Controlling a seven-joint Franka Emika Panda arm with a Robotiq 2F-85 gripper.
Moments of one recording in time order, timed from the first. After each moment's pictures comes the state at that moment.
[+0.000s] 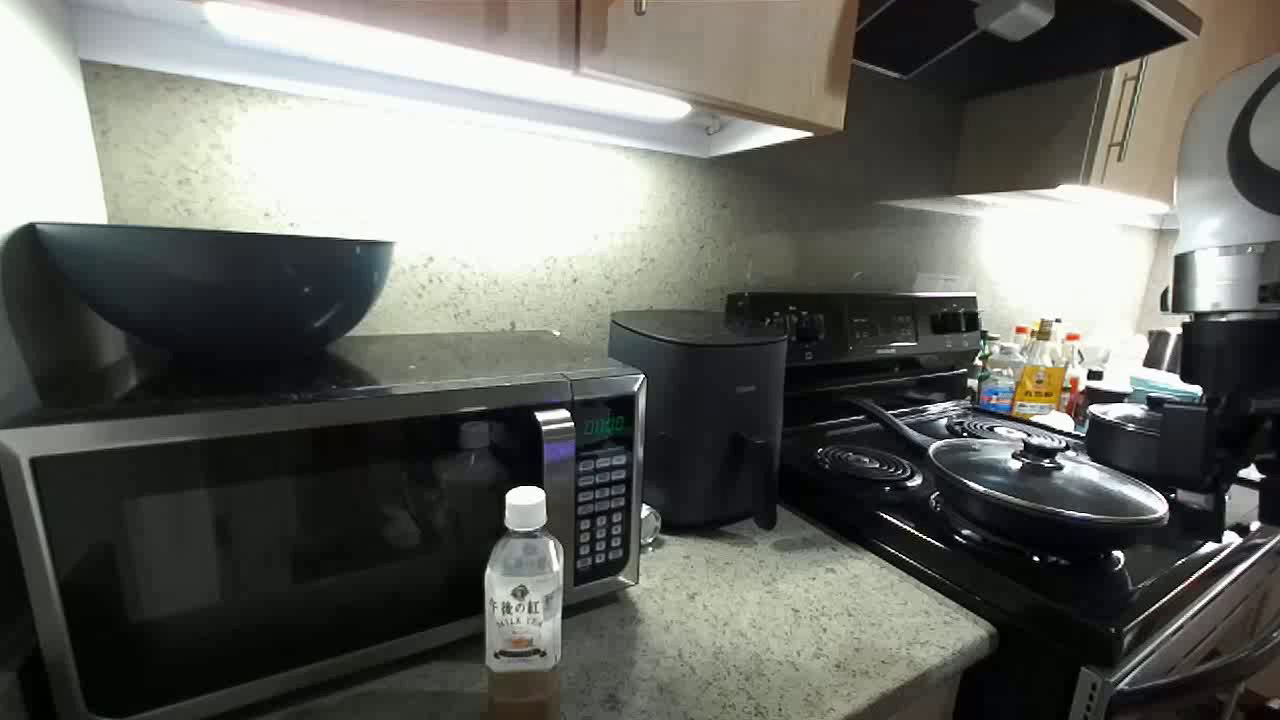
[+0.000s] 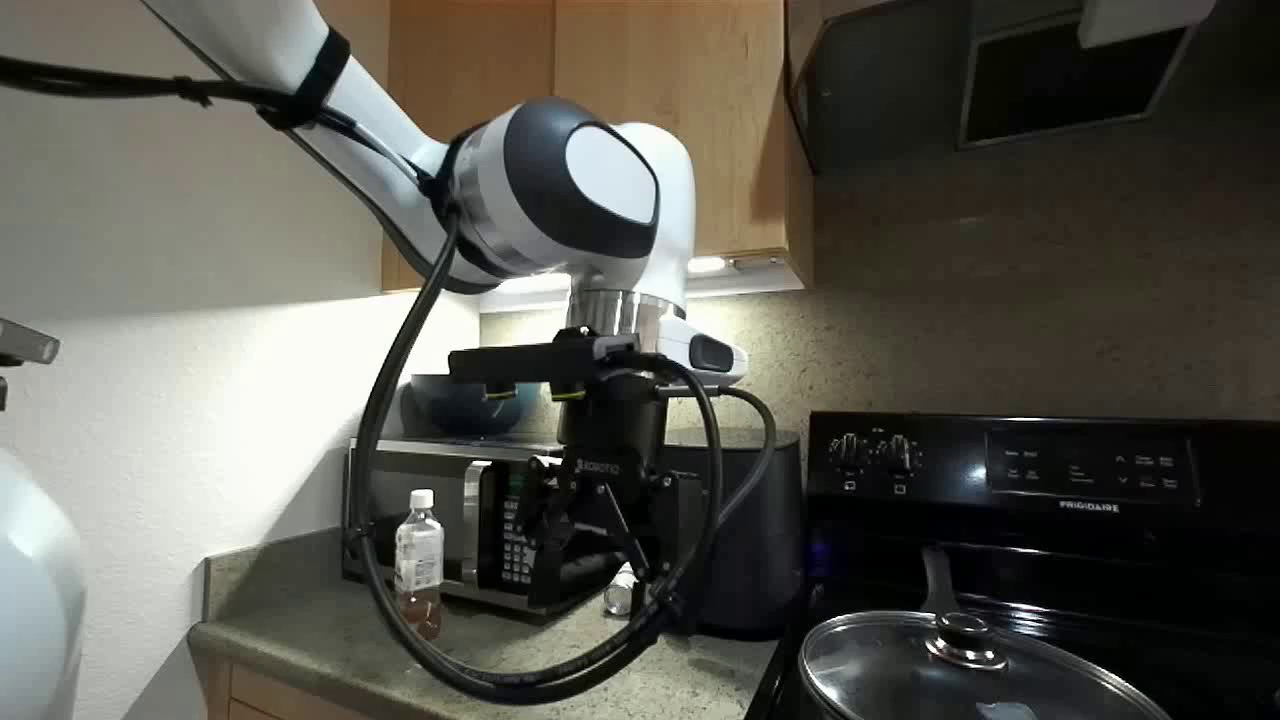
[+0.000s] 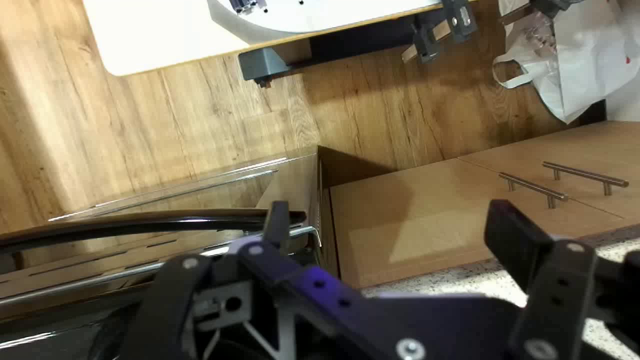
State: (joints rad) arm -0.20 -0.68 -0.16 -2.72 -0.13 1.88 -0.03
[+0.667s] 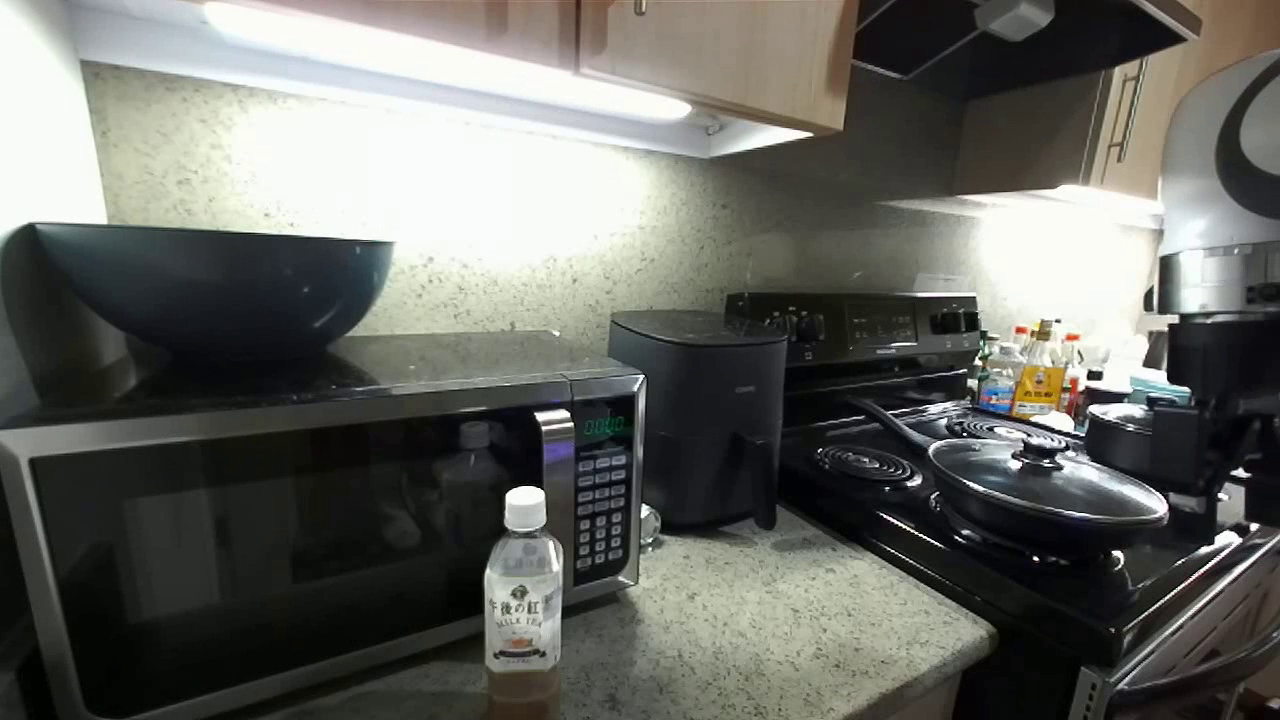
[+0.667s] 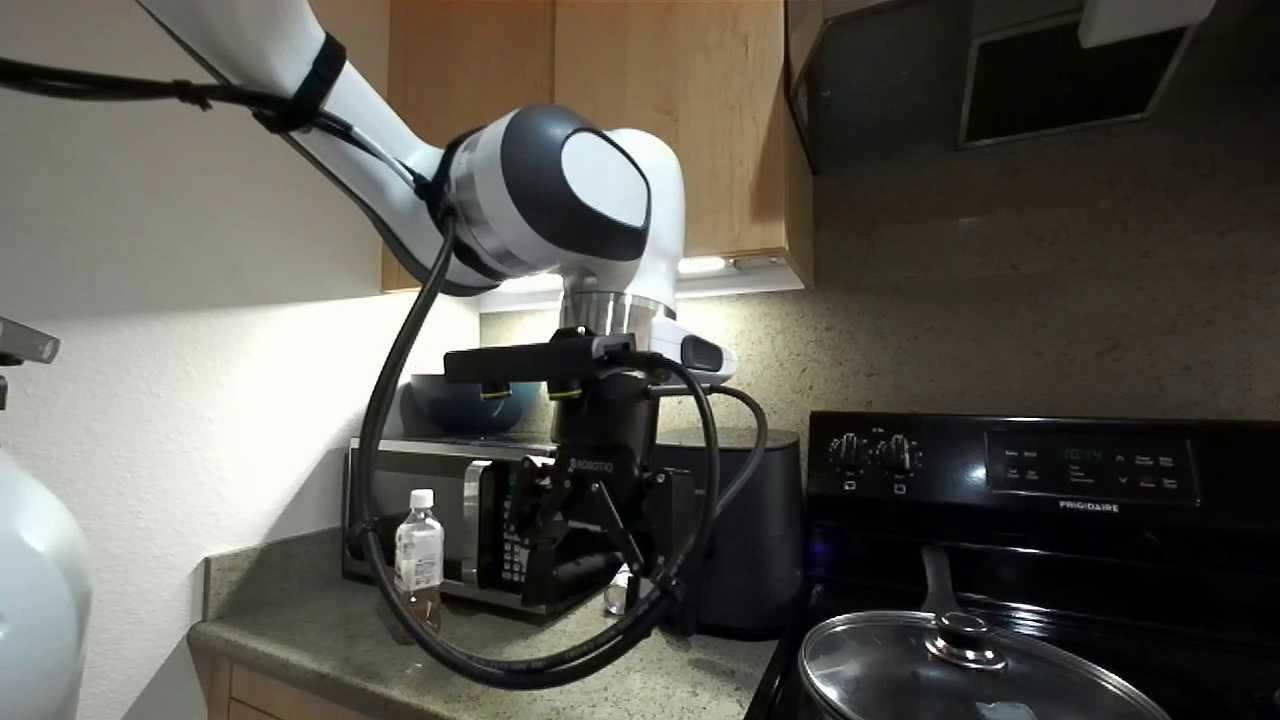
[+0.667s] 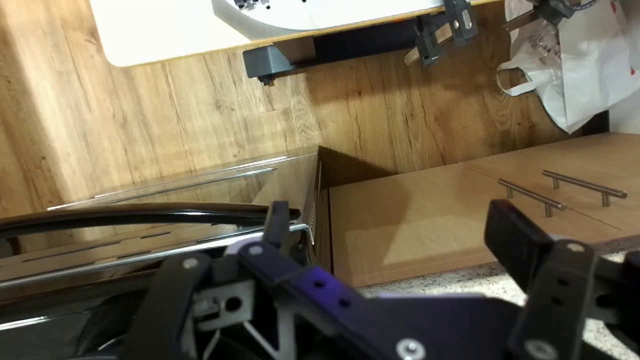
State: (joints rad) arm -0.18 -0.67 -0.14 -2.72 -0.13 1.88 -0.03
